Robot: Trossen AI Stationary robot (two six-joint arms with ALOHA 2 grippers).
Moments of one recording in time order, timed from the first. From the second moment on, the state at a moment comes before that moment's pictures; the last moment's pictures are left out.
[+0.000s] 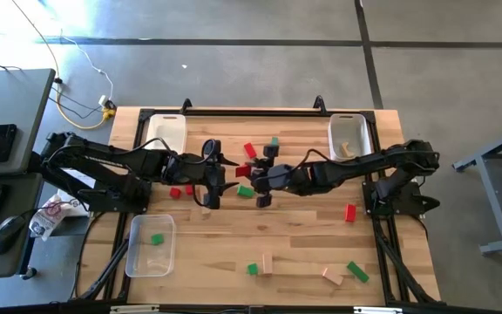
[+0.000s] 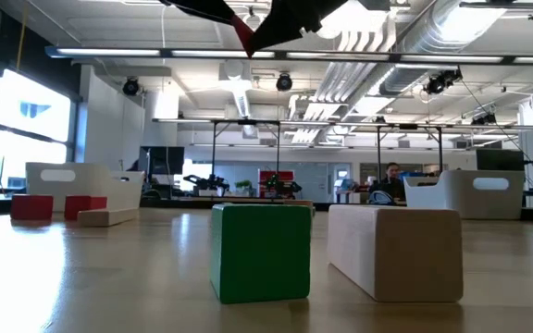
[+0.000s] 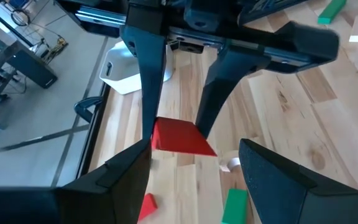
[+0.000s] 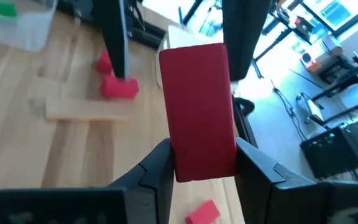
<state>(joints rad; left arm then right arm) -0.04 1.26 1.05 -0.34 -0.36 0.29 0.15 1.65 1.28 -0.12 0.52 -0.34</state>
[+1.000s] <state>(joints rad) -0.04 1.26 1.05 -0.29 -0.36 0.34 0.15 1.65 1.28 -0.04 0.48 -0.33</state>
